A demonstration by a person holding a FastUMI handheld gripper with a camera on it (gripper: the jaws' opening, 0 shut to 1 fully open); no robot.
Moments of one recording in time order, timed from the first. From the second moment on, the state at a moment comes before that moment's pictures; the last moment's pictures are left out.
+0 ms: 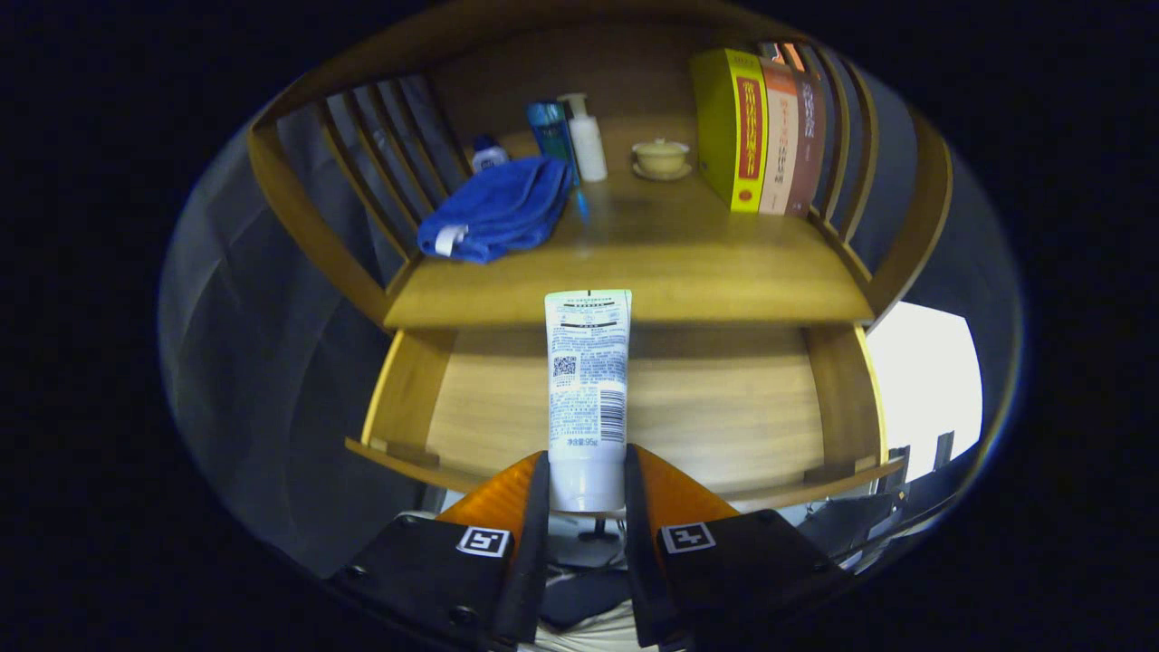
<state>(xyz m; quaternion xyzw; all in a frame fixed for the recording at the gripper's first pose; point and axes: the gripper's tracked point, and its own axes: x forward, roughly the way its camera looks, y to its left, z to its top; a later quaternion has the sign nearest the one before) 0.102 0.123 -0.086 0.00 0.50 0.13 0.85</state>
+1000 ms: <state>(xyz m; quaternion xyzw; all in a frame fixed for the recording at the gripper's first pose) 0.248 0.137 -0.147 0.01 0.51 0.02 0.86</state>
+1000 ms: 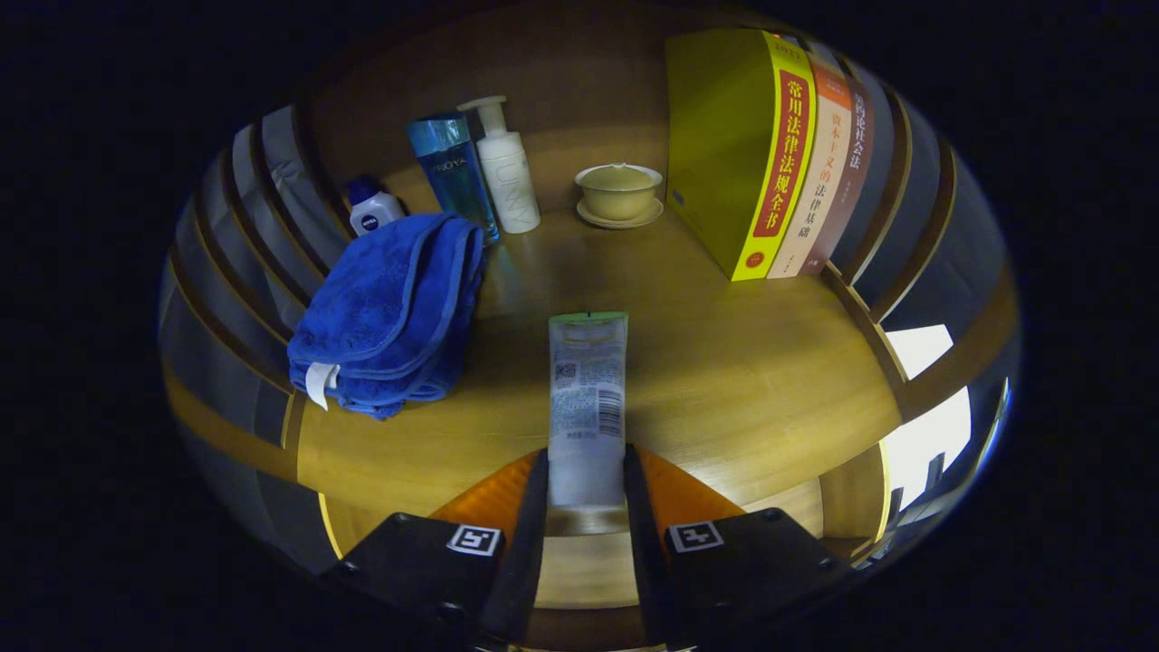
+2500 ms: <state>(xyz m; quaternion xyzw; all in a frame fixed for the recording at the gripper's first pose) 0.050 0.114 -0.022 -0.02 0.04 0.07 1.00</state>
